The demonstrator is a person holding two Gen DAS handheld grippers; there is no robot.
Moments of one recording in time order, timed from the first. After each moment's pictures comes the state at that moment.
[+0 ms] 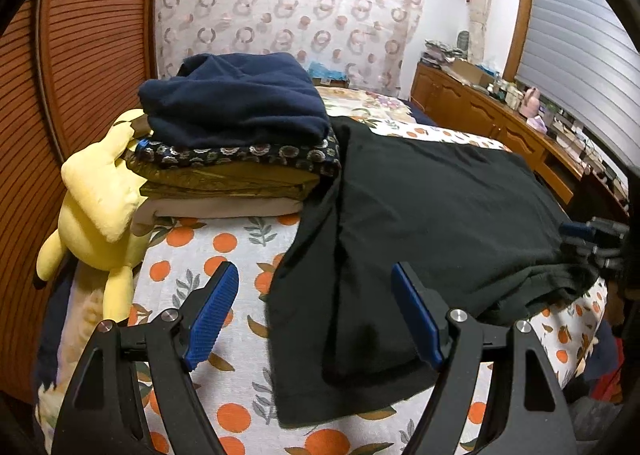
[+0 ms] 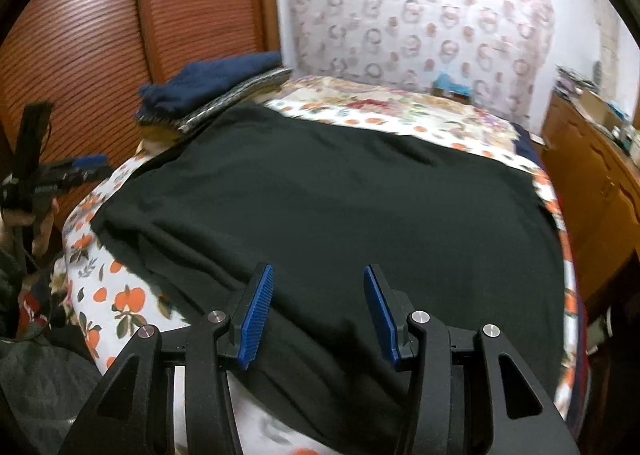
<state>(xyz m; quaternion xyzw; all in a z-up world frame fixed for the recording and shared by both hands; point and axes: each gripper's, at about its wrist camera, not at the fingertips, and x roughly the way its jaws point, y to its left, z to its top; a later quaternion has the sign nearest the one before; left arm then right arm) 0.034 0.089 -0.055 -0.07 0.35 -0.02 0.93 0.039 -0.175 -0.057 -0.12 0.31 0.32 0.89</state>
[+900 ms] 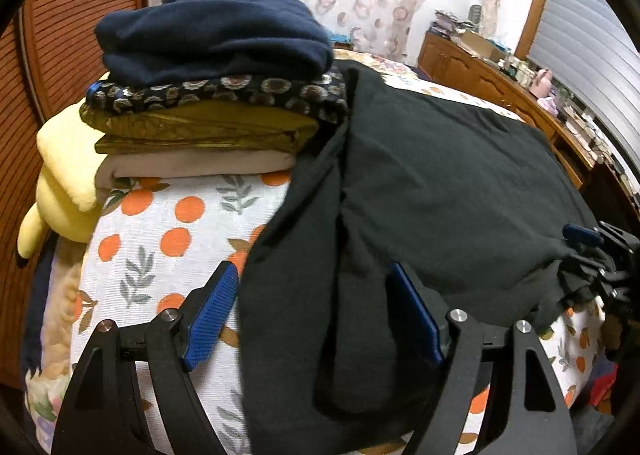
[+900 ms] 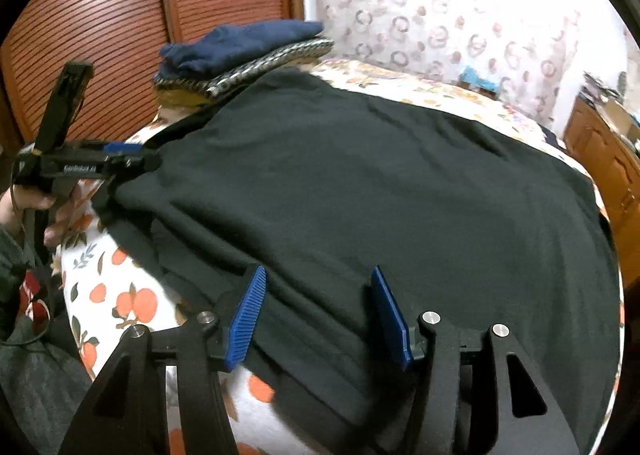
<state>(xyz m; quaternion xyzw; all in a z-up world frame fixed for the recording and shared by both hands) 0.071 0.082 -0.095 -0.08 0.41 -0.03 0.91 0.070 -0.166 -0.084 -0.13 0.32 0.31 0.88</state>
